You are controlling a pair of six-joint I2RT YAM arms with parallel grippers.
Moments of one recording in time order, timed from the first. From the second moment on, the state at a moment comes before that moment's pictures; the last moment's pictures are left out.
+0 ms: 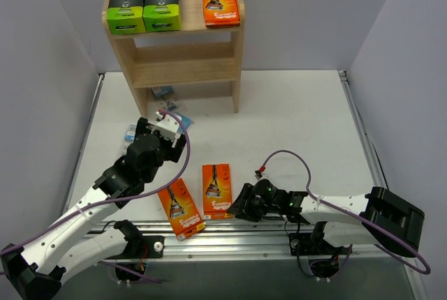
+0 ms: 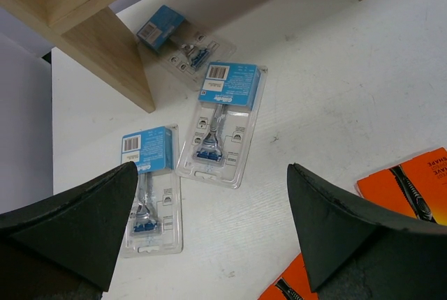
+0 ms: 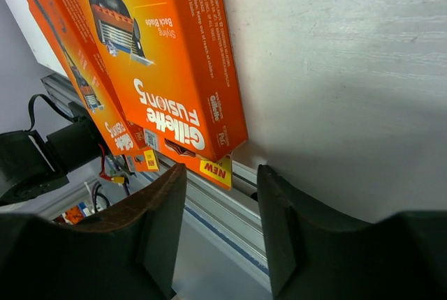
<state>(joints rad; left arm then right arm) -0.73 0.85 0.82 -0.30 -0.52 0.14 1.04 1.18 0.25 0.18 -0.10 1.36</state>
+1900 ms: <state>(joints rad) -1.01 0.78 0.84 -0.46 -0.36 0.19 0.90 1.29 0.43 0.44 -0.13 1.45</state>
